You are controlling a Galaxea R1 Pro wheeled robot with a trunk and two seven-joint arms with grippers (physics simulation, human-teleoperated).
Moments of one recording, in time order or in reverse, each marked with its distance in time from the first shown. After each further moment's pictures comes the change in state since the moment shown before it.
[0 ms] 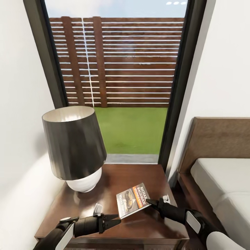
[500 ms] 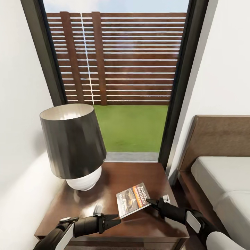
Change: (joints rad) left arm 0.000 0.000 0.000 0.001 0.000 0.000 0.000; right arm 0.000 0.000 -0.002 -0.001 -0.008 0.007 0.000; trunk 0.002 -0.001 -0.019
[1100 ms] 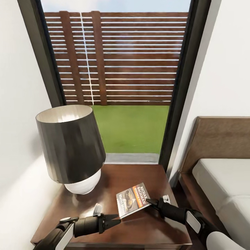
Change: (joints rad) left arm 0.000 0.000 0.000 0.000 0.002 0.000 0.000; right arm 0.000 0.000 0.001 0.000 0.000 0.001 0.000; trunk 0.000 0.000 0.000
